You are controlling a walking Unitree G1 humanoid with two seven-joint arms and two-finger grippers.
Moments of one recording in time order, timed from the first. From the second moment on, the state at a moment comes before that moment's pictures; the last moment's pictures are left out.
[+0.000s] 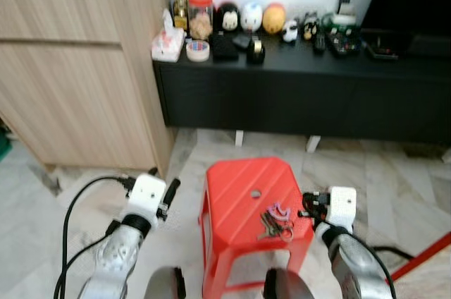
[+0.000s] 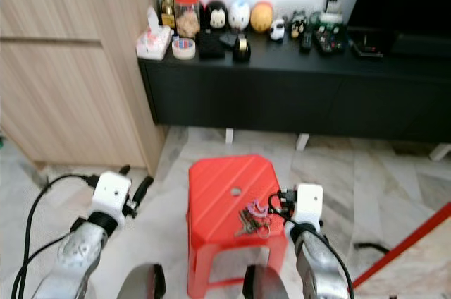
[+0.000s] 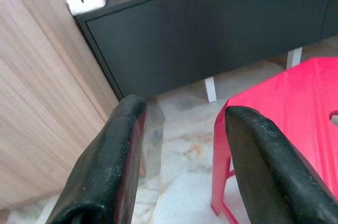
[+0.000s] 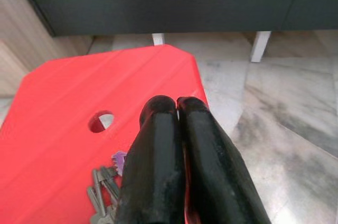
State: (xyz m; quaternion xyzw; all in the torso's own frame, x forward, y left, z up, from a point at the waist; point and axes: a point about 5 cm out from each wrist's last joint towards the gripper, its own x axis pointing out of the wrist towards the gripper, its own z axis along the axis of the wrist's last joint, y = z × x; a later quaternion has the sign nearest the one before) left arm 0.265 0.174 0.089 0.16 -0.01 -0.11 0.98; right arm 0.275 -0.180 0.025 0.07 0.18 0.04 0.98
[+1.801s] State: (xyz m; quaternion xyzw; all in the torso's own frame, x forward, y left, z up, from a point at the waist) left arm 0.270 0.116 0.123 0.16 0.03 -0.46 0.87; right arm 0.284 -0.108 0.126 0.28 0.24 0.19 0.91
